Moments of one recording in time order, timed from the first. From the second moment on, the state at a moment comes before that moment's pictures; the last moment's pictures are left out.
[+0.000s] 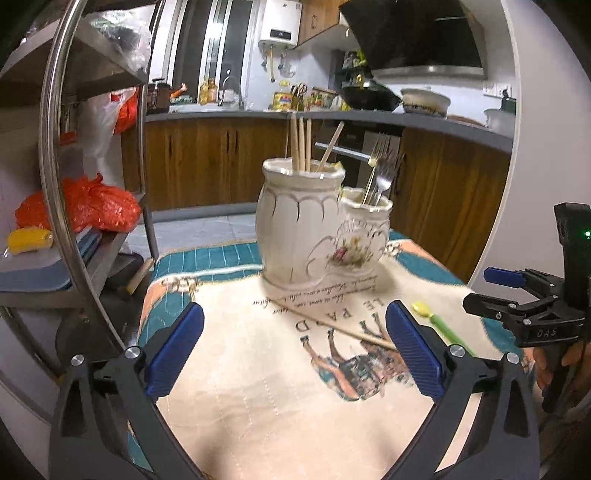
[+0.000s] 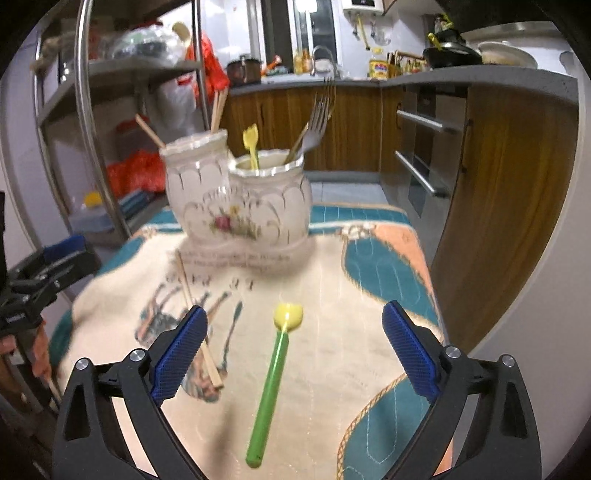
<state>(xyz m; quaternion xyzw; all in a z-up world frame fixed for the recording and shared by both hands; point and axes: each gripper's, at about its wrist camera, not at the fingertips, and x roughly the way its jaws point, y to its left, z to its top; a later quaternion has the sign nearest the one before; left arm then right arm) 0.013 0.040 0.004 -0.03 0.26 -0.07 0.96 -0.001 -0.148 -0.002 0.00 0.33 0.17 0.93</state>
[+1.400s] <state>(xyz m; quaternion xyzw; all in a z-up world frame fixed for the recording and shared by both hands) 0.022 0.009 -0.001 0.02 0.30 -0.02 0.95 0.024 -0.125 -0.035 -0.03 0.44 0.19 0.88</state>
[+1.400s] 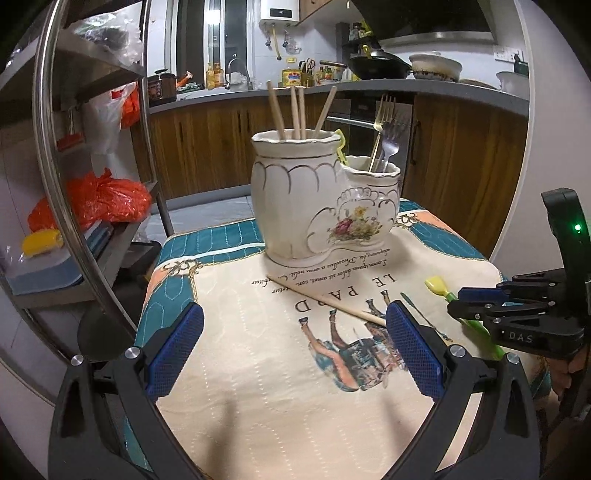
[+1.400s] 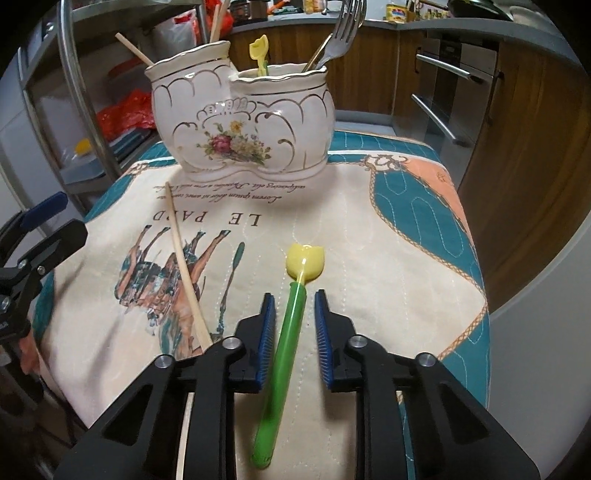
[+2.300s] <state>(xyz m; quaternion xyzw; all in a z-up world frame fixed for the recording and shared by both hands) 0.071 -0.071 -0.045 0.05 0.44 0.00 0.90 0.012 -0.173 -0.025 0.07 0.38 0.24 0.89</state>
